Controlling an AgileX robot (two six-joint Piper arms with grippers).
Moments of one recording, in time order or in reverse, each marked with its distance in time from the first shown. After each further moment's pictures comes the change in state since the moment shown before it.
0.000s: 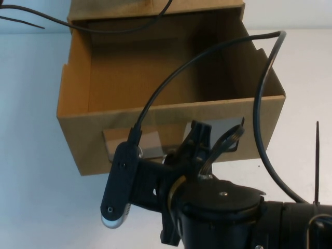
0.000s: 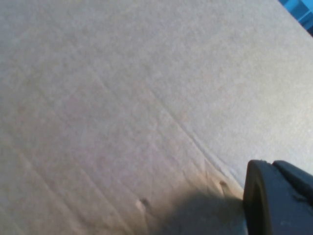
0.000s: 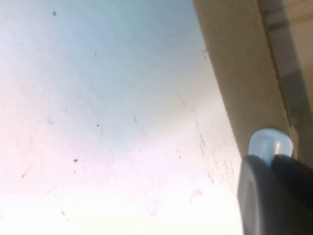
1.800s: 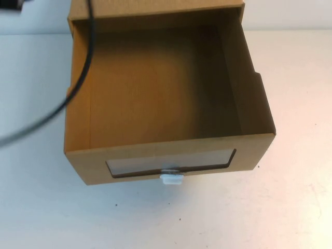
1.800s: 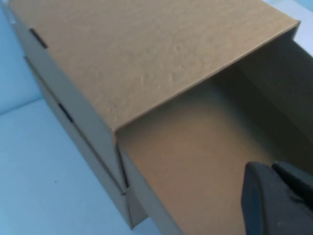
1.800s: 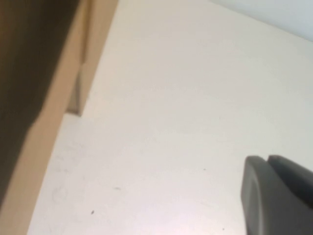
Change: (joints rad) right arm -0.933 -0.383 -0.169 0.642 -0.006 -0.307; left arm 0.000 -1.001 0.899 0.366 -0.205 0.072
